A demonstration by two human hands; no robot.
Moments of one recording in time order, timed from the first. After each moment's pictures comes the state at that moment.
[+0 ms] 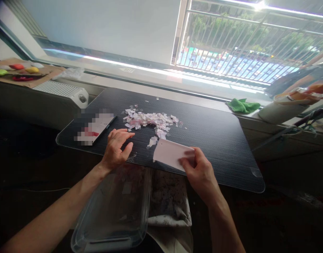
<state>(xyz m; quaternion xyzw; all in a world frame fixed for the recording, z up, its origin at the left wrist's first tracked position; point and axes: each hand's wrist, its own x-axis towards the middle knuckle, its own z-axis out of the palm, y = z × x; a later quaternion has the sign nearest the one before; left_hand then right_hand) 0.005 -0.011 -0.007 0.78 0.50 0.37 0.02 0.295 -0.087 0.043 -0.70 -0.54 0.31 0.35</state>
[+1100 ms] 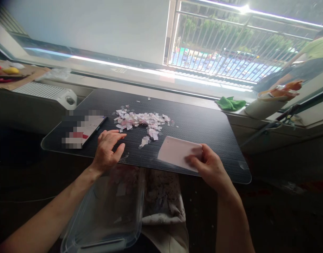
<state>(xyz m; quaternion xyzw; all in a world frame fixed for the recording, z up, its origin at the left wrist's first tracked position) 0.004 -0.009 -0.009 0.79 0.48 0.39 0.00 0.336 -0.089 0.058 -0.66 -0.51 0.39 0.39</state>
